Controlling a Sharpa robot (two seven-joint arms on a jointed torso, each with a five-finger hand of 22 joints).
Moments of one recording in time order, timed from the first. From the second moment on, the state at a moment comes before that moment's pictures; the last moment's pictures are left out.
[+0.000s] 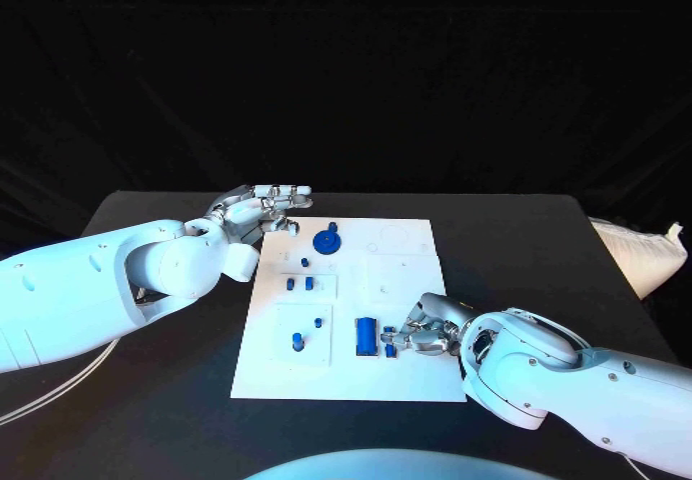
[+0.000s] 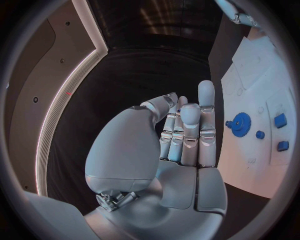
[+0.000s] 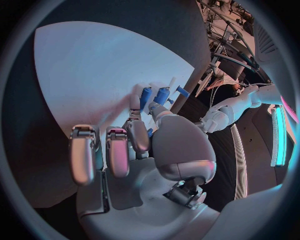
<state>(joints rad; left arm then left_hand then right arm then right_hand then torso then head) 1.20 -0.94 -0.04 1.57 0.12 -0.20 0.24 1.39 -0.14 0.51 -0.04 0.14 1.03 0.18 0.13 0.07 1.14 0.10 0.21 0.08 1.28 0.01 1.10 0.67 0.16 1.24 0.11 0.61 0.82 0.91 -0.87 0.01 1.85 -1.33 -0.31 -0.61 1.02 -0.04 0.16 0.19 0.27 1.27 0.02 0.14 0.31 1.47 -0.04 1.19 1.31 1.47 -0.10 1.54 1.31 0.05 1.47 0.01 1.49 1.31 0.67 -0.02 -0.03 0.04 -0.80</state>
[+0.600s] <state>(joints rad) 1.20 -0.94 -0.04 1.57 0.12 -0.20 0.24 1.39 -0.14 0.51 -0.04 0.14 1.03 0.18 0.13 0.07 1.14 0.10 0.21 0.08 1.28 0.01 1.10 0.67 0.16 1.24 0.11 0.61 0.82 0.91 -0.90 0.01 1.87 -1.35 -0.31 -0.61 1.03 -0.04 0.06 0.23 0.21 1.26 0.03 0.15 0.33 1.46 -0.04 1.18 1.31 1.47 -0.10 1.55 1.31 0.05 1.47 0.01 1.49 1.31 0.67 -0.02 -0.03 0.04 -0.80</state>
